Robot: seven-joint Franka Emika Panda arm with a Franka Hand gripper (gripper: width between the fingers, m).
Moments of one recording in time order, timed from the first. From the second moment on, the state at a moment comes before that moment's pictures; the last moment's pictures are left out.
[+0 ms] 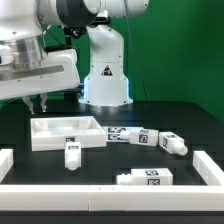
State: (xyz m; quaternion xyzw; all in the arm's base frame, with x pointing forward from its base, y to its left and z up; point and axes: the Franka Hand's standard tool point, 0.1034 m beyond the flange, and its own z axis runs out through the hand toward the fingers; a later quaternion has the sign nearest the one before) arm 0.386 -0.179 0.070 -0.99 -0.07 0.07 0.07
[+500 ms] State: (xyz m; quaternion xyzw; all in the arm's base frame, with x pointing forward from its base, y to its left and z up) arm 0.472 -0.113 0.107 -0.99 0.09 0.09 0.06
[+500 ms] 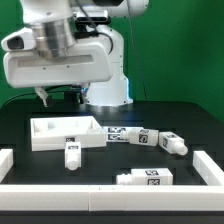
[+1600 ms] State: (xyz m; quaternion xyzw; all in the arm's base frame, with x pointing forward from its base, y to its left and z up) arm 0.595 -0.035 0.106 -0.92 0.38 0.07 0.03
